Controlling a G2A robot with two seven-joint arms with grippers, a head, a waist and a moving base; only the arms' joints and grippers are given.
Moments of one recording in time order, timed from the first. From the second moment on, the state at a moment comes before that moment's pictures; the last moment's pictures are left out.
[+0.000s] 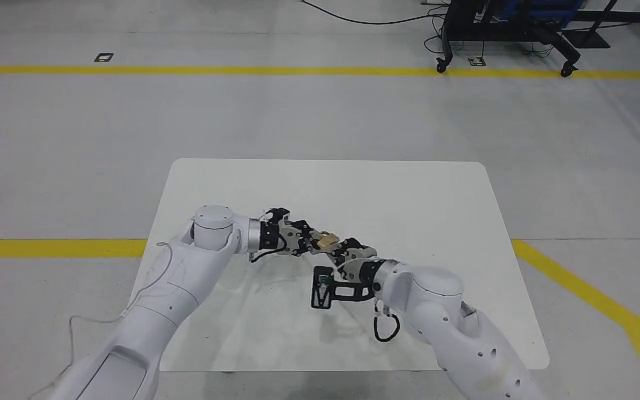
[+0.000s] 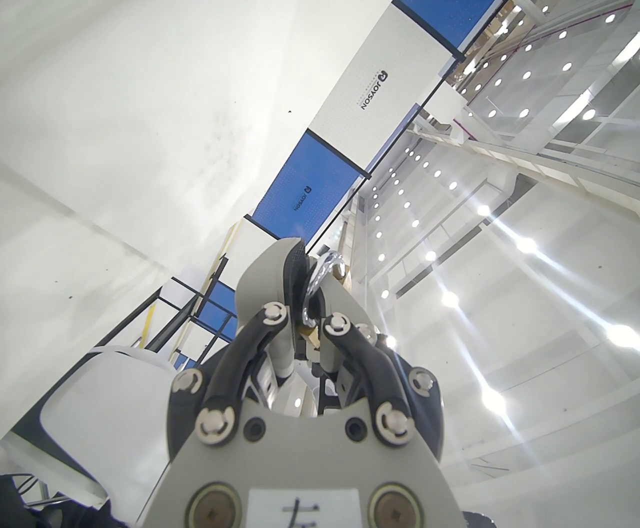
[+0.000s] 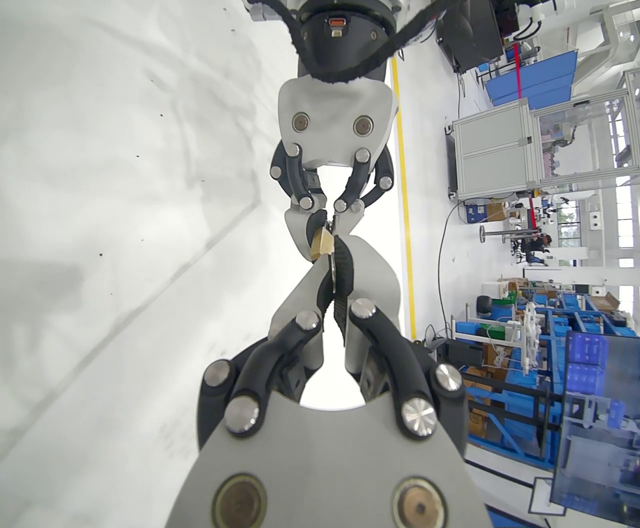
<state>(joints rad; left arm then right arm) 0.82 -1.24 -0.88 -0.99 -0.61 0.43 -1.13 -1.40 -1.19 1.04 -2.01 -2.05 -0.71 0.34</state>
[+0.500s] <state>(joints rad) 0.81 -1.23 -0.87 -0.98 -0.61 0.45 -1.23 -1.45 -1.15 1.18 -2.01 -2.00 -0.83 0.04</state>
